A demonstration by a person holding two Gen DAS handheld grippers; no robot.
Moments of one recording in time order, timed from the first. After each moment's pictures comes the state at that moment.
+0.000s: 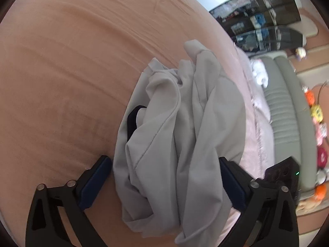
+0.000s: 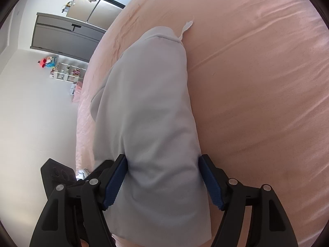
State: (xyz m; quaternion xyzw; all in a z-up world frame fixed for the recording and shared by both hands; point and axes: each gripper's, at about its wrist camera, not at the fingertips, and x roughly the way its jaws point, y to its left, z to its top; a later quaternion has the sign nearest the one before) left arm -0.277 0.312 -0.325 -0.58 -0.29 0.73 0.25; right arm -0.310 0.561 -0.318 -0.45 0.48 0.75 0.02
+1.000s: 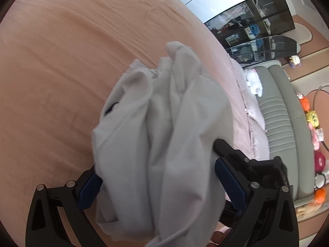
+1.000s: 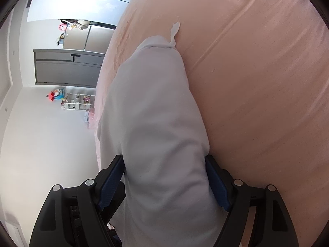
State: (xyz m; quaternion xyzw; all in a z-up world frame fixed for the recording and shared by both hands) left arm -0.265 0.323 -0.316 -0.55 -0.27 0.74 0.26; right arm -0.304 0.563 -0.341 -0.37 0.58 0.72 0.03
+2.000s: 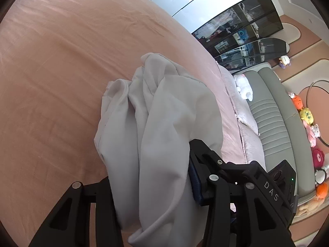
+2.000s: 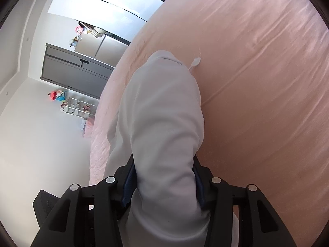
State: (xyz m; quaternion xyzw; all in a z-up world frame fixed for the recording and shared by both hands) left arm -0.267 0.370 -0.273 -0.50 -0.26 0.78 0.27; right arm -0.300 0.562 -0.285 -0.33 0.50 0.80 0.05
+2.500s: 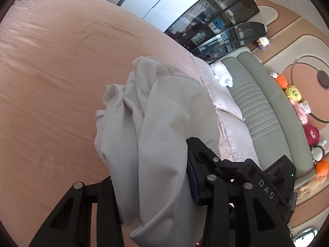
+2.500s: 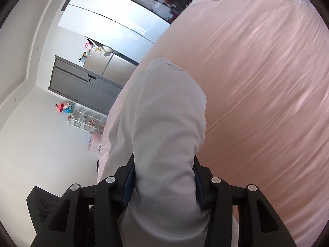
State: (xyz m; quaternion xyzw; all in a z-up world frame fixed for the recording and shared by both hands) left arm -0.229 0.433 -0.200 -0.48 -0.23 0.78 0.34; right arm -0.224 0.619 -0.213 -0.27 0.49 0.82 0.07
